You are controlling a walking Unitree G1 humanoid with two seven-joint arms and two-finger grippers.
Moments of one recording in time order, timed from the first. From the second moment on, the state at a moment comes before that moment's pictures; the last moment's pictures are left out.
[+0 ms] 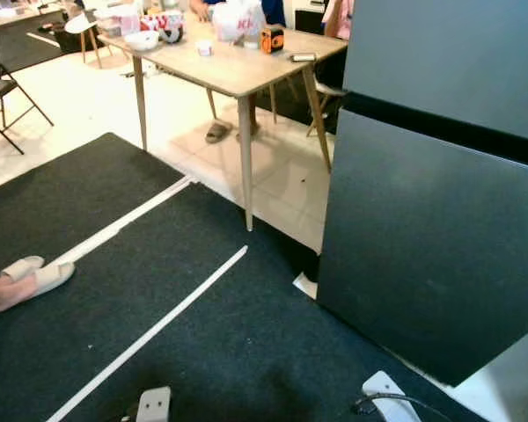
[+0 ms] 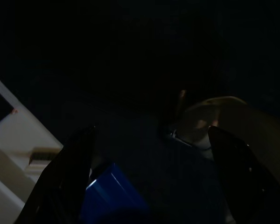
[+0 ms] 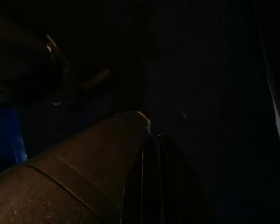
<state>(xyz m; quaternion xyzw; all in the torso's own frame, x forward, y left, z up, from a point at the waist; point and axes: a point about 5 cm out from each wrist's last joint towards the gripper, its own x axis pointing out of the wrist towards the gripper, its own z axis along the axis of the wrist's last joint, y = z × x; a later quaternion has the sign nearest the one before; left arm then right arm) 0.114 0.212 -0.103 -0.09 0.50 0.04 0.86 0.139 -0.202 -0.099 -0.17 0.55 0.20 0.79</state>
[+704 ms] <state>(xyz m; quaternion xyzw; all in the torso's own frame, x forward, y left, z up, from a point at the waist) 0.115 0.206 -0.105 -0.10 0.50 0.03 0.86 0.136 -0.209 -0.099 -0.17 0.55 0.18 0.80</state>
